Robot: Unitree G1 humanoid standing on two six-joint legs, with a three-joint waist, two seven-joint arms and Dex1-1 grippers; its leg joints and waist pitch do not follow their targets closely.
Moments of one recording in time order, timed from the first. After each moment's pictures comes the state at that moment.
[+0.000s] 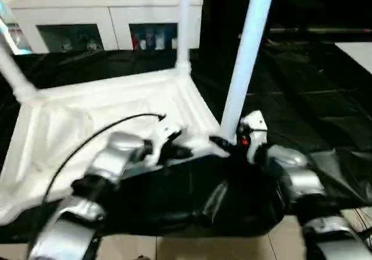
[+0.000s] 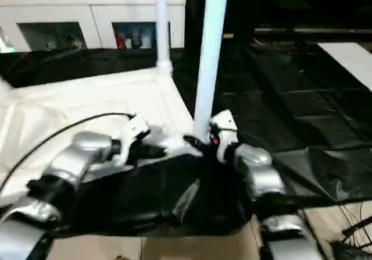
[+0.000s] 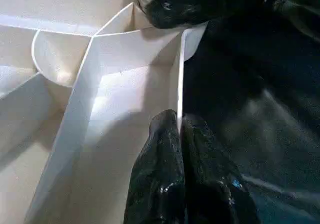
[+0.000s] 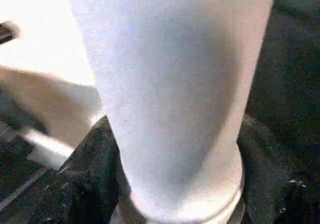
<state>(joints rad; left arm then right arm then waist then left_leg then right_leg) -0.64 0.23 -0.23 0.65 -0.01 0.29 -0.99 -0.53 -0.17 0.01 0.75 0.15 0.03 0.65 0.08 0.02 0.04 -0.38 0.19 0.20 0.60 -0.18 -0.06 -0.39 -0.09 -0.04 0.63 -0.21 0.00</state>
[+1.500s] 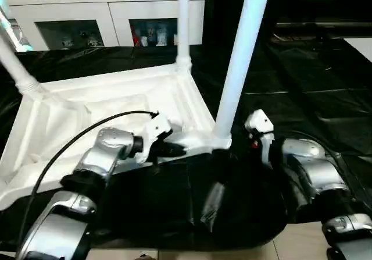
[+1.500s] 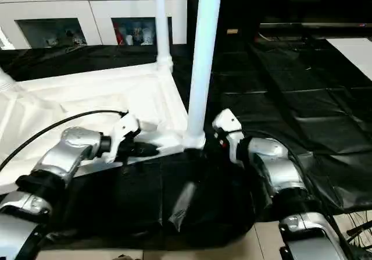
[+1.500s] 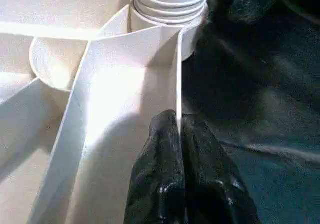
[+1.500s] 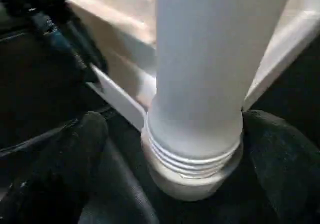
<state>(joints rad) -0.64 0.35 -0.22 0.71 -0.02 0.10 -1.22 -0.51 -0.39 0.13 0.59 0.15 0.06 1.09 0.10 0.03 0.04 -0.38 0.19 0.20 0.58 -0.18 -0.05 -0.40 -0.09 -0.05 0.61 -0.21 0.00</state>
